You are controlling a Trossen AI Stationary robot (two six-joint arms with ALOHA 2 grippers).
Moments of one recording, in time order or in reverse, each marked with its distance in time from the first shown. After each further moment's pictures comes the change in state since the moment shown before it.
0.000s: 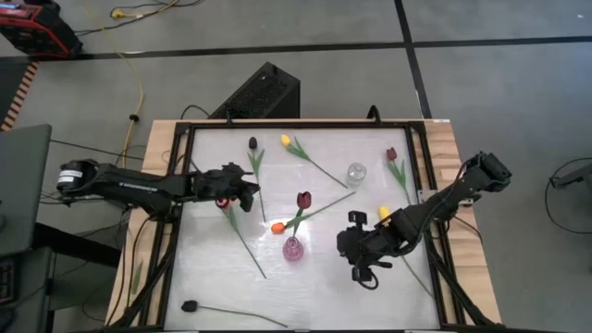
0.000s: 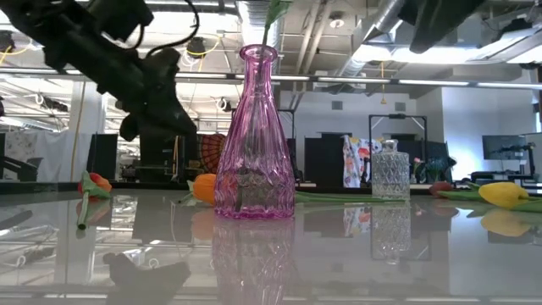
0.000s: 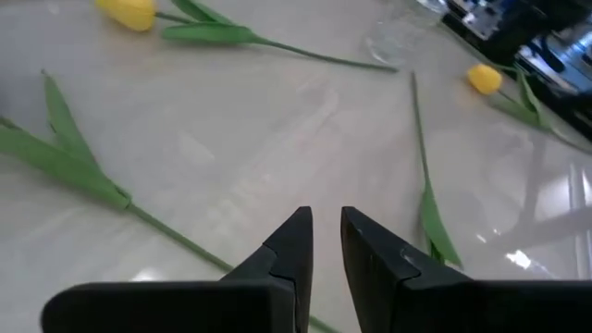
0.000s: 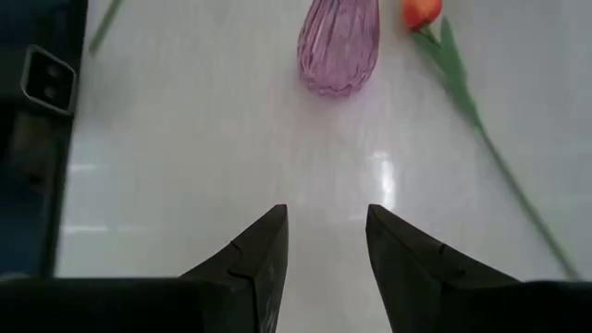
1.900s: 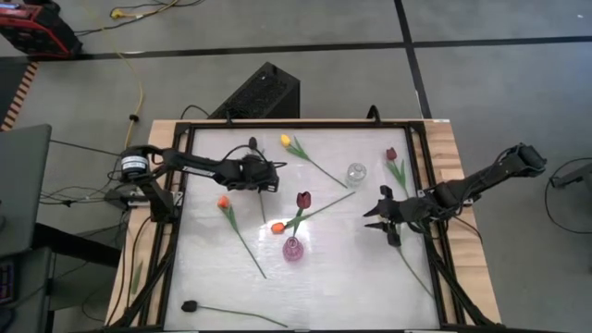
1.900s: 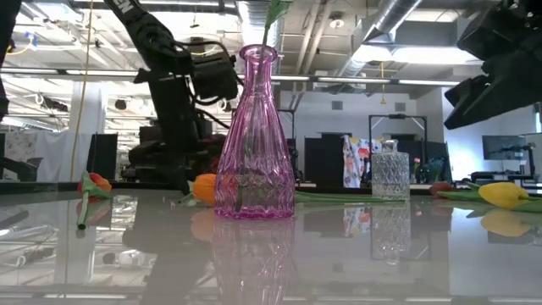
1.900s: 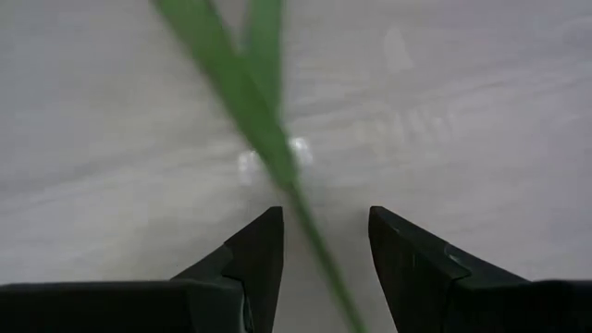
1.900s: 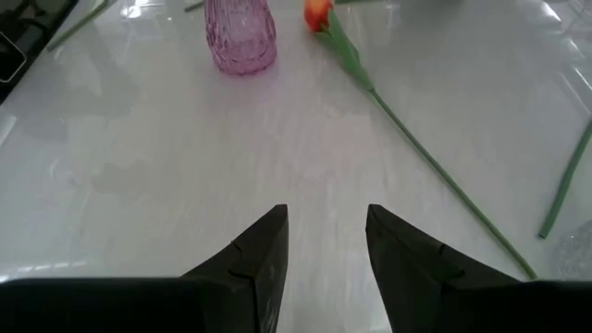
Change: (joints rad) left arm 0.149 0.629 0.458 -0.496 -0.125 -0.412; right arm -0.156 -0.822 -0.899 0.501 0.003 -0.205
